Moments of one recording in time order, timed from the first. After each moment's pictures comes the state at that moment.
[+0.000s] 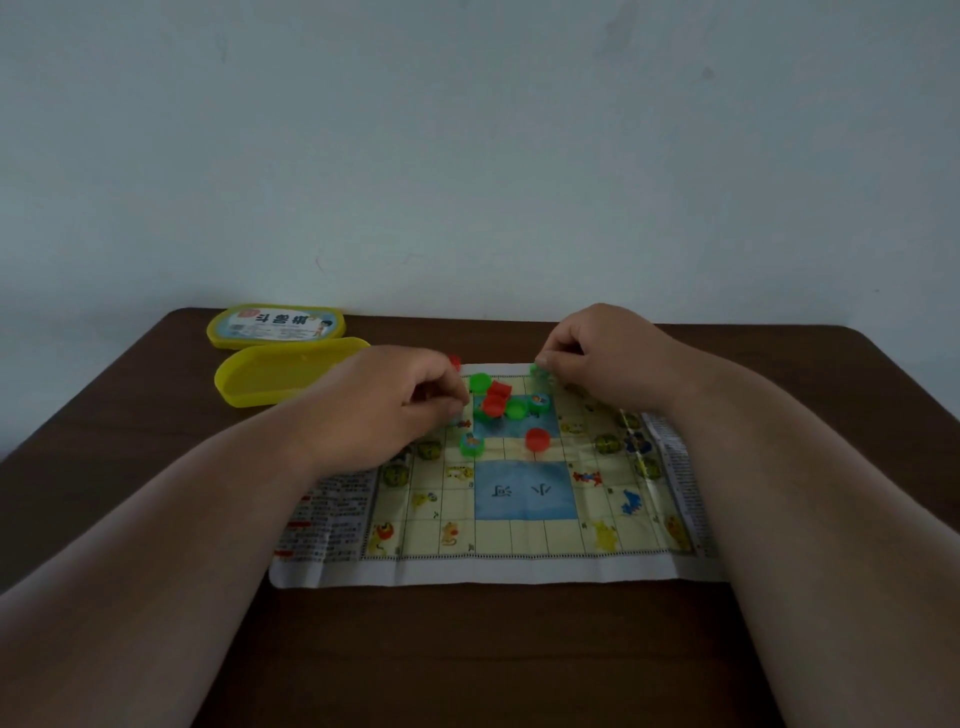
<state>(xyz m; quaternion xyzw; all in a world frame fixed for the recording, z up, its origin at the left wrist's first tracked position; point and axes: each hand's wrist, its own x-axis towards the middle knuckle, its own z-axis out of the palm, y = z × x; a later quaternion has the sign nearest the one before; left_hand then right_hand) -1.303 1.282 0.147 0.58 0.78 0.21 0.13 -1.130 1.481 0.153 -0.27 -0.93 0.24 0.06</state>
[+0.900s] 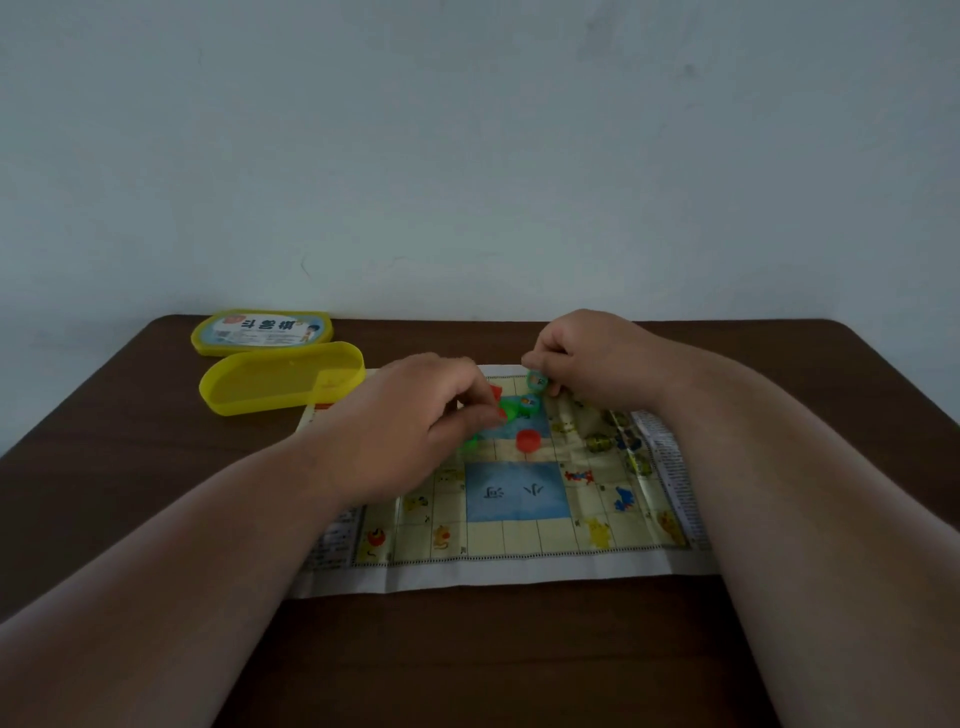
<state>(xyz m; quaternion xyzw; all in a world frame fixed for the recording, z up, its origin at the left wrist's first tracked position) -1.278 1.292 0.140 0.63 0.74 0.23 0.07 -1.130 1.472 0.161 -0.29 -0.92 0.26 0.02</state>
